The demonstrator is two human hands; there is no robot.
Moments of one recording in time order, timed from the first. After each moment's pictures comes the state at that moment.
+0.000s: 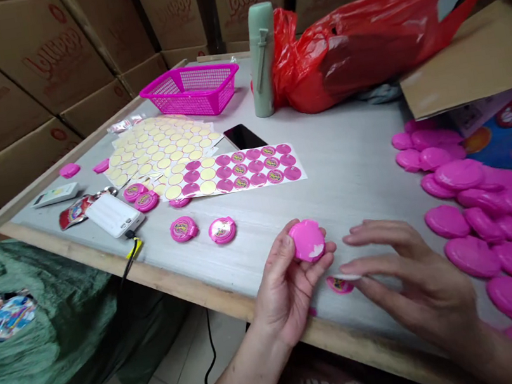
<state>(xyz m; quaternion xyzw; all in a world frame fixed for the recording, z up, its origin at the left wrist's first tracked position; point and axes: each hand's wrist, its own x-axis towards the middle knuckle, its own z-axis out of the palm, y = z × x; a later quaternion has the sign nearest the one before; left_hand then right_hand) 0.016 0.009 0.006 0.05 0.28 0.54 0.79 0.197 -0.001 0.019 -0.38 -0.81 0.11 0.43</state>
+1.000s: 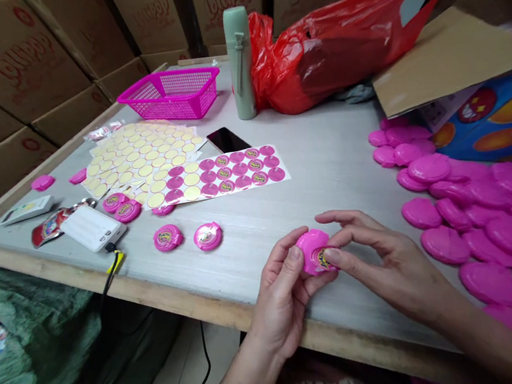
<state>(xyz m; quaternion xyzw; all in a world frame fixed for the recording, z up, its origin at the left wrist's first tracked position) 0.025 -0.003 0.008 0.16 0.30 0.51 0.79 0.191 0.009 0.031 -0.53 -0.70 0.30 0.36</state>
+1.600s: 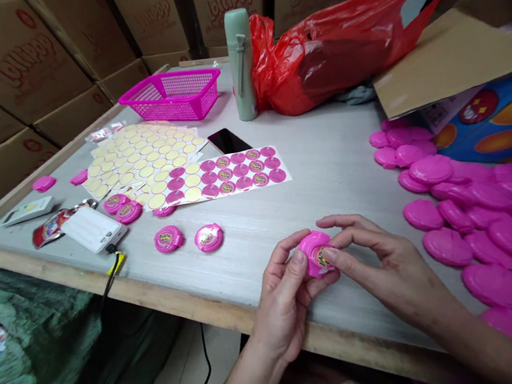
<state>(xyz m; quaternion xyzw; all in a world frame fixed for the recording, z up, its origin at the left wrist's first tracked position) 0.026 -0.004 0.010 0.18 0.30 0.51 0.79 0.183 0.008 0.030 -0.56 -0.66 0.31 0.39</state>
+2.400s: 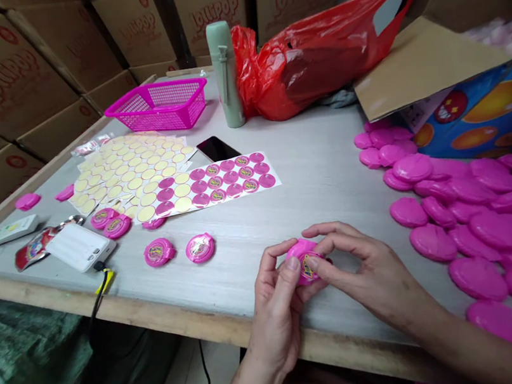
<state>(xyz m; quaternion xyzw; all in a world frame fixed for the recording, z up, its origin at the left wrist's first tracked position) 0.029 -0.005 0.012 0.19 0.33 0.52 0.77 0.175 0.009 0.027 -0.56 -0.67 0.29 0.39</state>
